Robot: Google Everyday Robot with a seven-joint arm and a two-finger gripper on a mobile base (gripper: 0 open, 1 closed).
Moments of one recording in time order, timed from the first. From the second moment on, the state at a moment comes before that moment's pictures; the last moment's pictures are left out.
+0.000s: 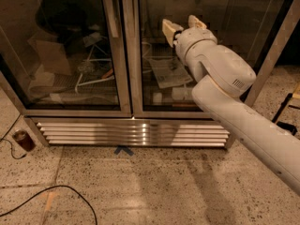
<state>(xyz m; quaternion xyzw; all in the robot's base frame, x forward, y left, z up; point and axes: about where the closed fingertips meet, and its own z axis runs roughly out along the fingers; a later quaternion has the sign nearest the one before) 0.699 -0.108 0.982 -0.07 0.67 0.07 0.74</state>
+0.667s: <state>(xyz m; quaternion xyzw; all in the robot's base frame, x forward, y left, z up) 0.699 -0.108 0.982 -0.07 0.67 0.07 0.74</state>
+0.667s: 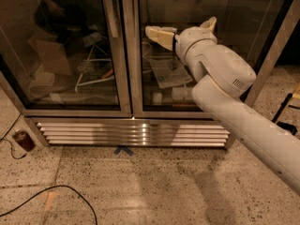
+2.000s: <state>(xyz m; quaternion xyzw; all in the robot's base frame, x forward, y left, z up) 0.713 -0.094 0.996 0.19 0.72 0.17 0.65</state>
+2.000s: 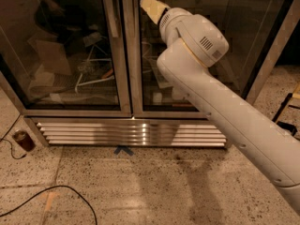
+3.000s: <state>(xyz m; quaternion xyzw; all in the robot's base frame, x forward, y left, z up) 0.710 -0.094 0.990 0.23 0.74 0.16 0.62</state>
